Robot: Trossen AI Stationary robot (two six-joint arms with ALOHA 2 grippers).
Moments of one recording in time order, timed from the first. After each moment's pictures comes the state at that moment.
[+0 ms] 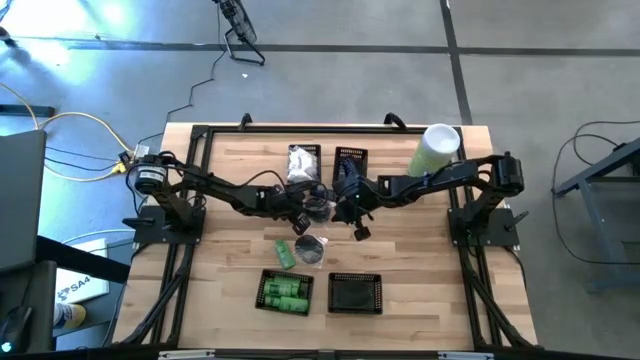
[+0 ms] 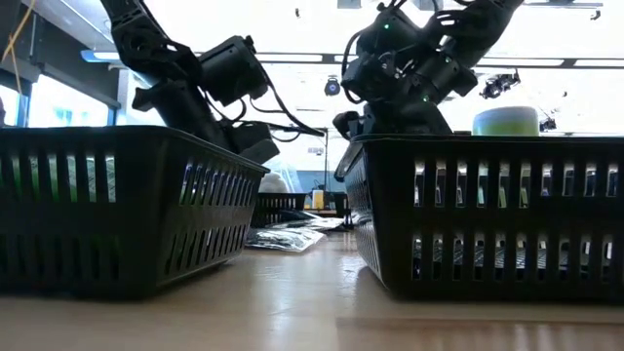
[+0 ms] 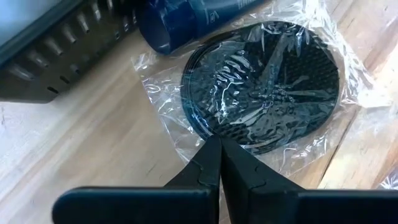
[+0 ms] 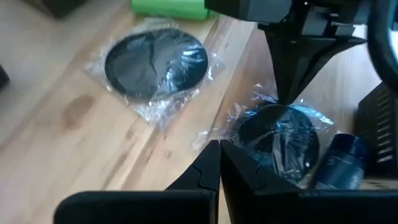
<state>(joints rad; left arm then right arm) 0.04 1.71 0.76 0.02 -0.23 -0.60 -0.09 1.71 0.92 0.02 -0.23 -0.47</state>
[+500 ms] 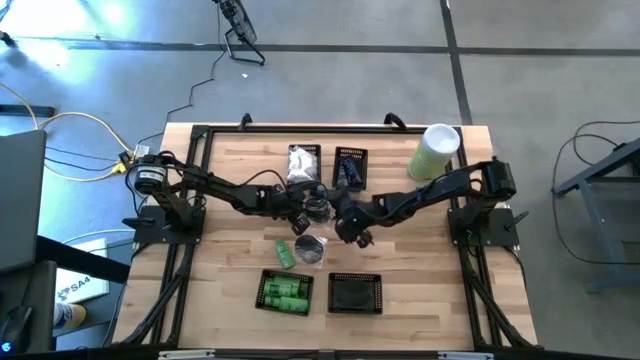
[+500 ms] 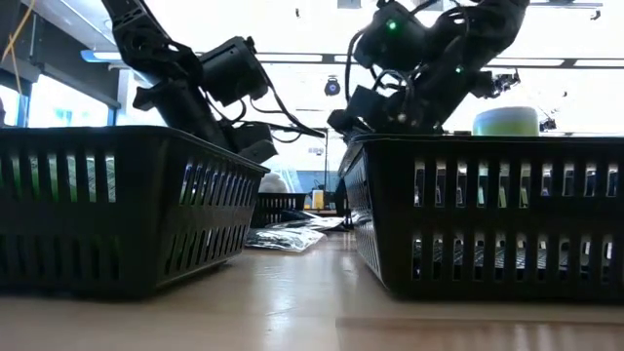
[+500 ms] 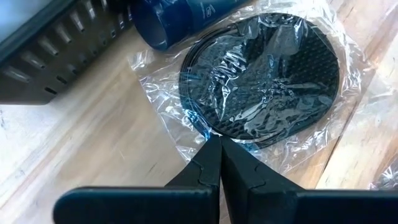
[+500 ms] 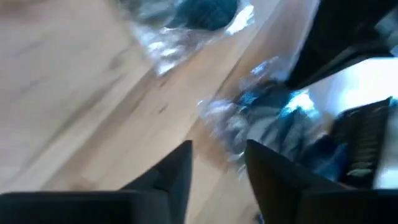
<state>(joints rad) 0.04 1.71 0.76 0.00 -0.20 -0.57 0.04 1.80 0.91 0.03 0.13 -0.78</state>
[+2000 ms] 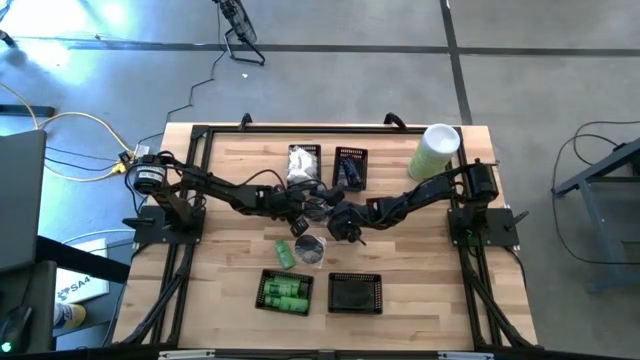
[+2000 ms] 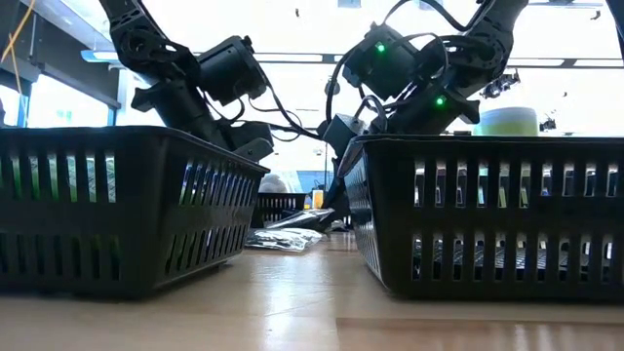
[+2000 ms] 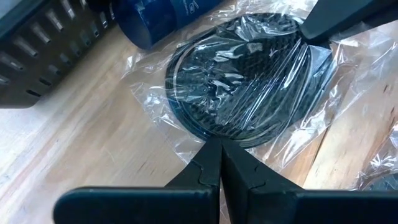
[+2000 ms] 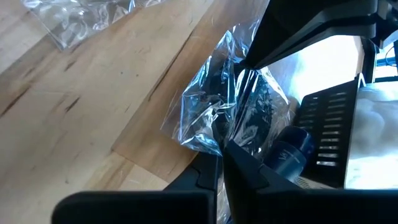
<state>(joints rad) 0.04 1.71 0.75 0.03 -0.17 -0.53 0.03 1.92 0.92 0.24 0.32 -0.83</state>
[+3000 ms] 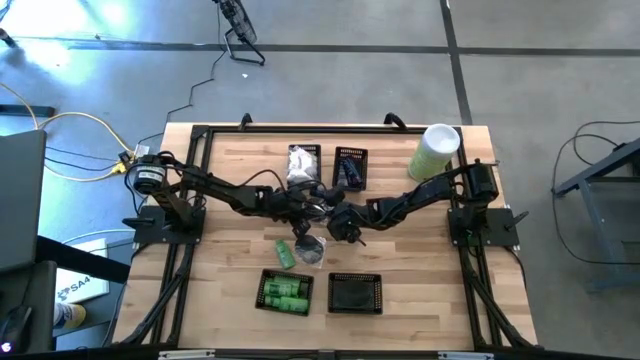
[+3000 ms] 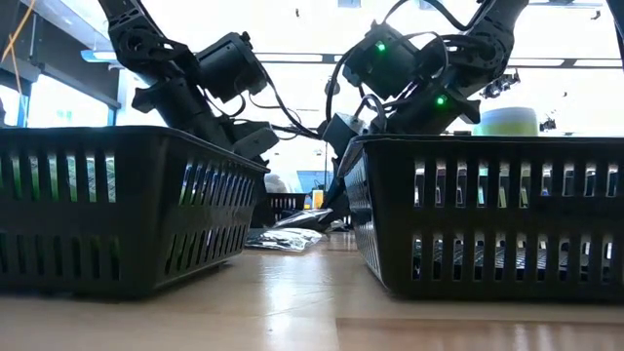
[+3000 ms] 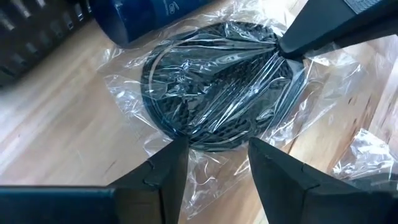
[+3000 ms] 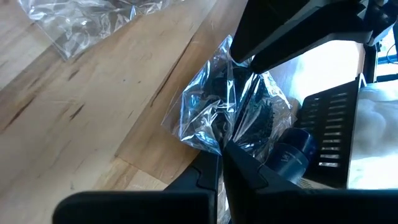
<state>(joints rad) 0.04 1.69 0.75 0.08 -0.13 -0.61 0.03 1.92 0.92 0.24 0.31 -0.81</state>
